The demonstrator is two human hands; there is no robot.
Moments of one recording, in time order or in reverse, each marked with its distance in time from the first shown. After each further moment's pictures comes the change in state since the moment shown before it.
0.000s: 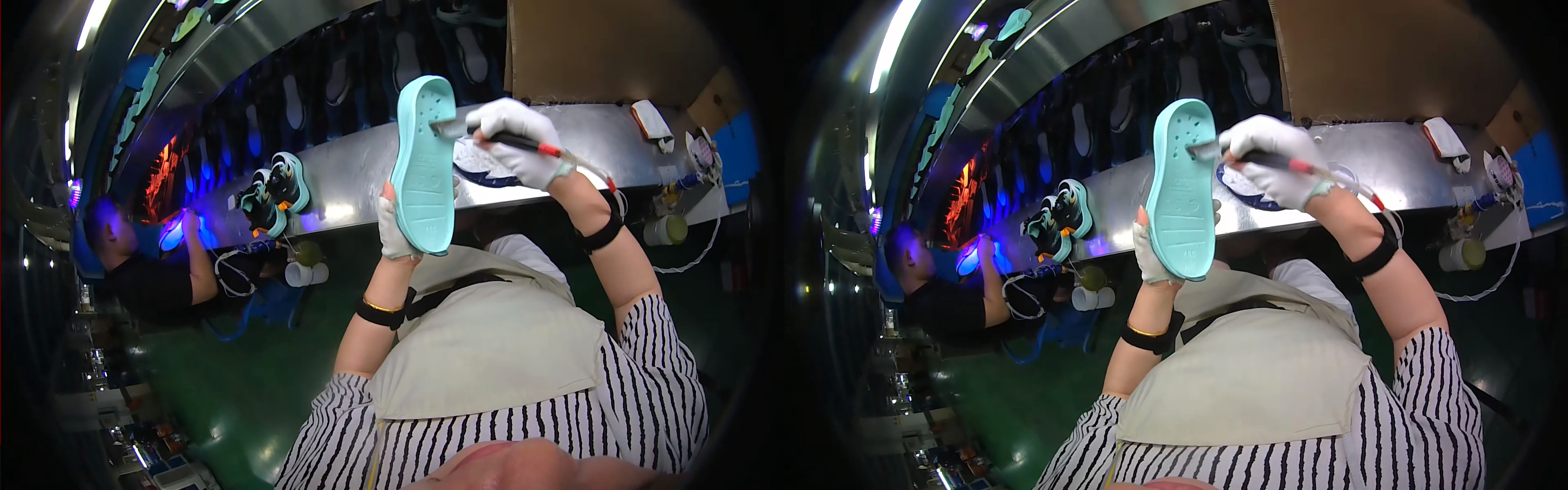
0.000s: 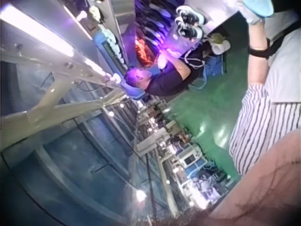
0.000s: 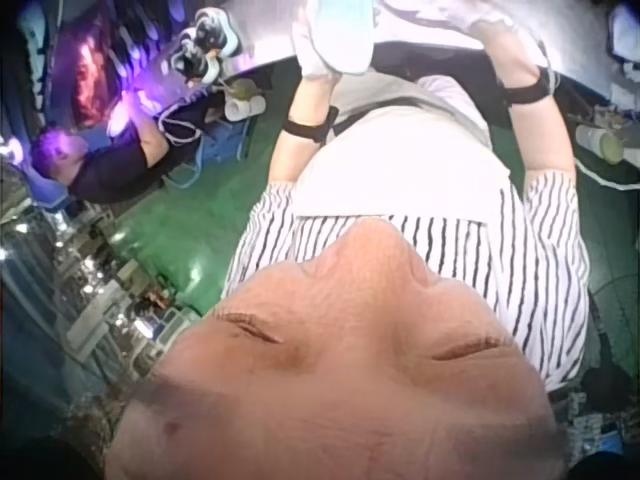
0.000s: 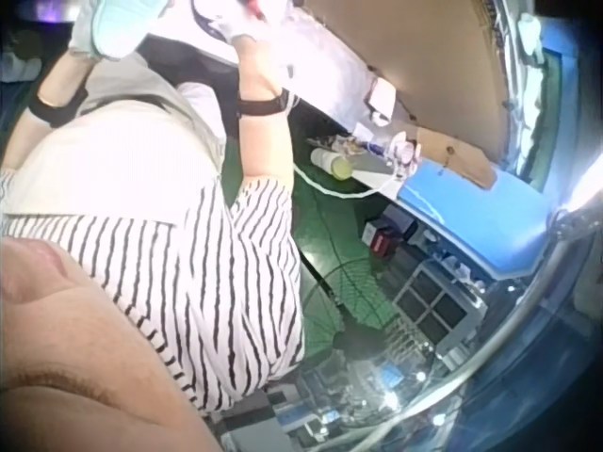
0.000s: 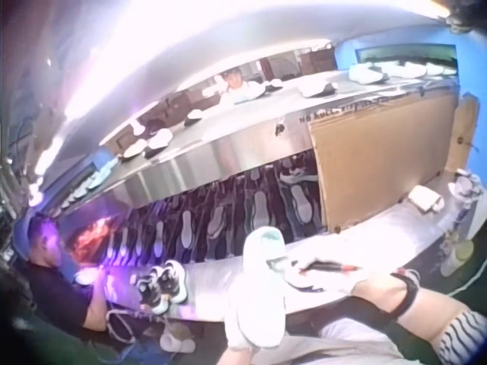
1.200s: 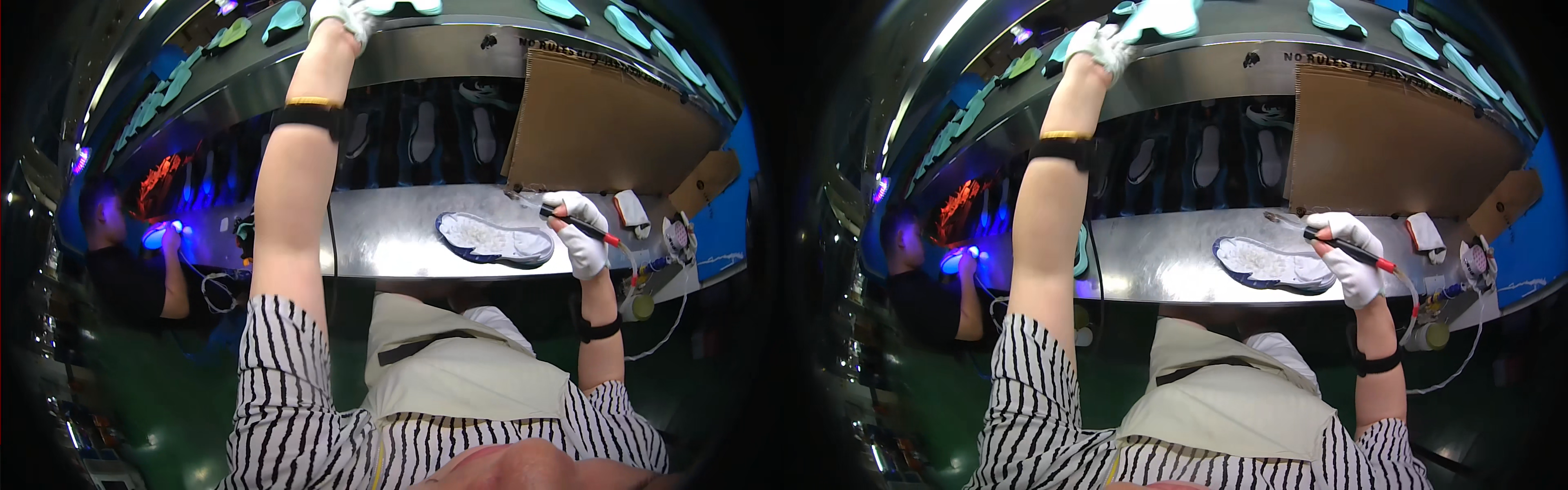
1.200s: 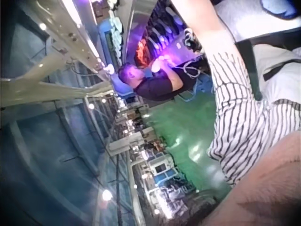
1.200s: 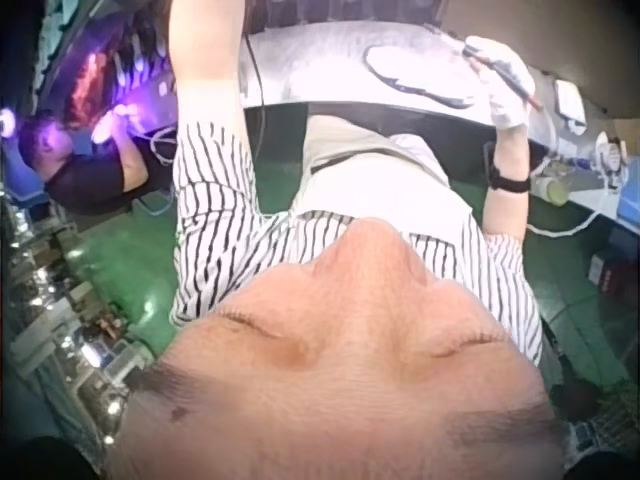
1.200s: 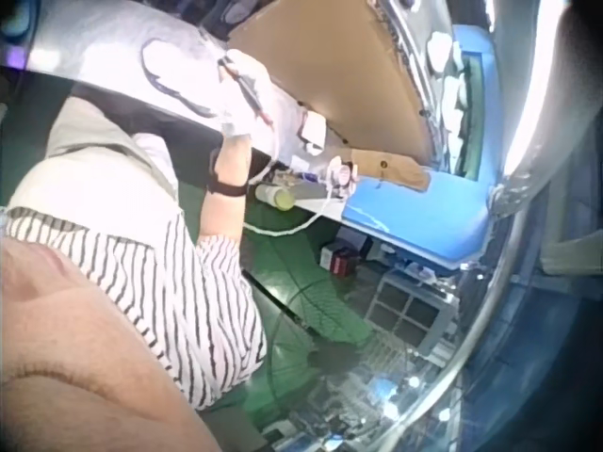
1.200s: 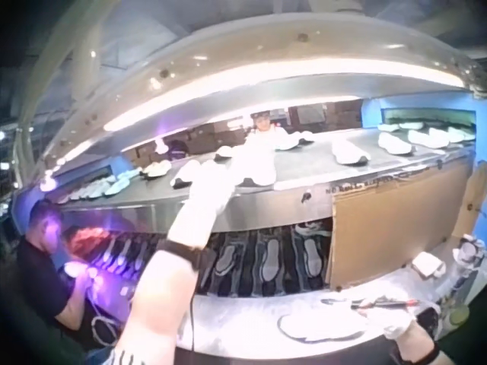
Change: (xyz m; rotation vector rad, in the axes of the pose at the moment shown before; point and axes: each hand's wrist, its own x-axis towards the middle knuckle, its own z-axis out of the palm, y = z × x) left_hand 0.249 0.271 0.100 0.211 -0.161 0.433; right_hand -0.025 -0.025 -0.065 0.266 0.248 0.253
